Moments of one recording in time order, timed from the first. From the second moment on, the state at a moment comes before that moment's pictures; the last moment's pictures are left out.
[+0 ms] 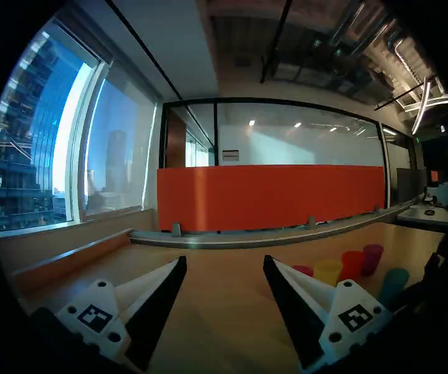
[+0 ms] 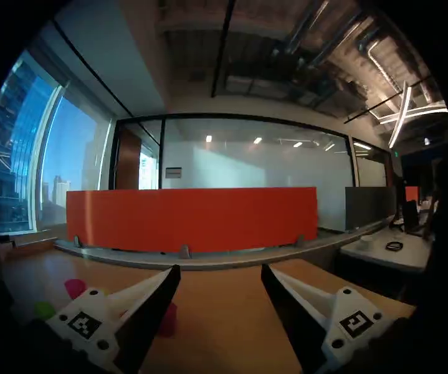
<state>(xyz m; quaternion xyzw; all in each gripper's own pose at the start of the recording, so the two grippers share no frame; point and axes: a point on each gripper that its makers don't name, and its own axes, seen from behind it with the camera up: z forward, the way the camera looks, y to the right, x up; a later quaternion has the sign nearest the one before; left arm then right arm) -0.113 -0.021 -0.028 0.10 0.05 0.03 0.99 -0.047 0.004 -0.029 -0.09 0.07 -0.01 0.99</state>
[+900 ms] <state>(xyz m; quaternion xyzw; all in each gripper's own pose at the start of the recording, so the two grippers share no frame) -0.167 -0.027 -0.013 0.10 0.04 0.02 0.99 -0.049 -0.003 -0.030 -0.10 0.06 -0.02 0.99</state>
